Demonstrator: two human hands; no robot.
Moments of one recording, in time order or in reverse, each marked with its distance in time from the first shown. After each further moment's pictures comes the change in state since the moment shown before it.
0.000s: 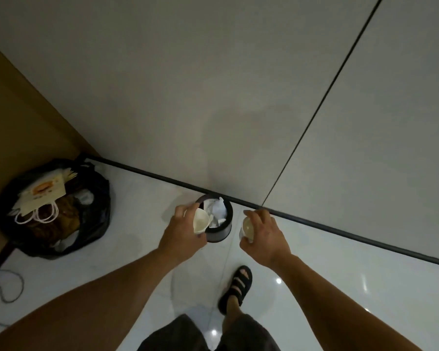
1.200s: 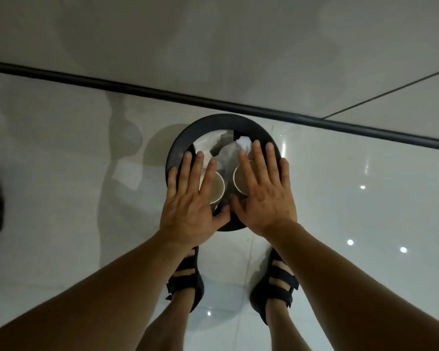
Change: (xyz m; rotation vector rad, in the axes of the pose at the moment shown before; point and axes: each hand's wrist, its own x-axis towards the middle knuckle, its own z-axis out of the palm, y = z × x) left_hand 0.318 -0.300 0.374 0.468 -0.202 0.307; right_hand 0.316 0.196 0.425 -0.367 -0.100 0.112
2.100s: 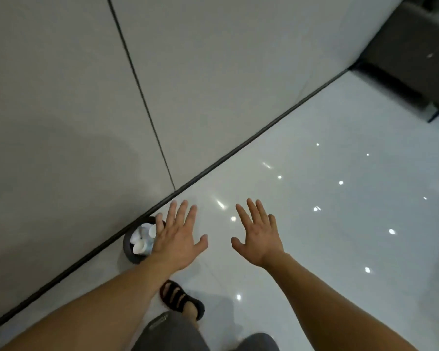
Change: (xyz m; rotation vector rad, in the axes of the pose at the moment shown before) left_hand -0.225 0.241 -0.410 0.324 -0.148 0.688; right_hand -0.469 -0.037 -0.357 0.351 0.151 0.809
